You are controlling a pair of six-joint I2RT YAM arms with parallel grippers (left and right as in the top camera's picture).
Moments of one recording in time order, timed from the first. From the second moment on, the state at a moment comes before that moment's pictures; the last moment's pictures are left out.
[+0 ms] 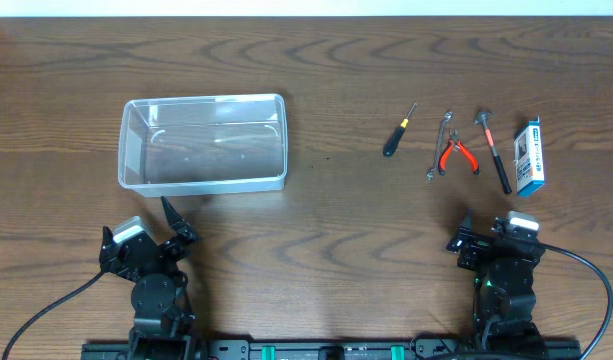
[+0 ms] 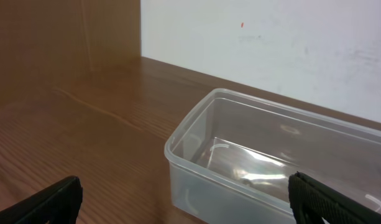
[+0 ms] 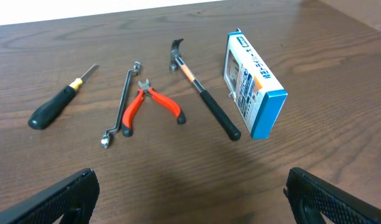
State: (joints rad) left arm -0.10 0.06 0.03 -0.10 -0.54 -0.18; right arm 0.18 0.18 0.11 -0.33 0.41 0.20
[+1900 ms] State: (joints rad) left arm -0.10 1.38 1.69 -1.08 -0.05 -0.22; right arm 0.18 0.19 0.11 -0.33 0.41 0.20
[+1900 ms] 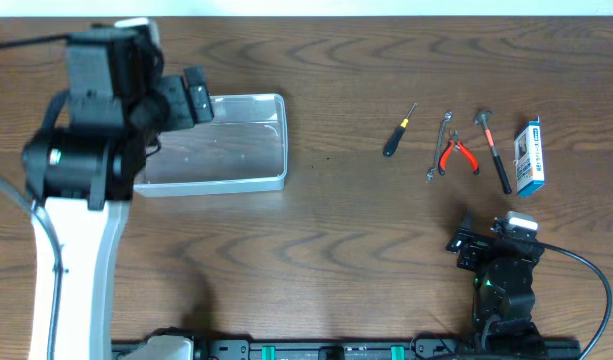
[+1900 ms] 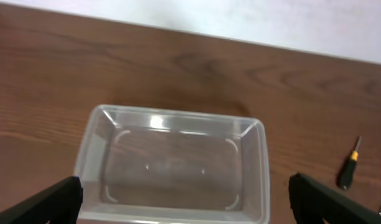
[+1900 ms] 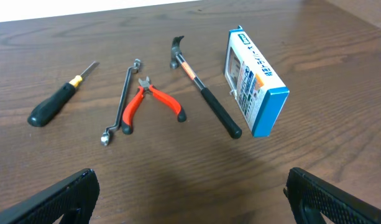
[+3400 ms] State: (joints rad) left arm 0.25 1.55 1.64 -1.21 -0.03 -0.33; right arm 0.18 0.19 0.11 -0.33 0.41 0.20
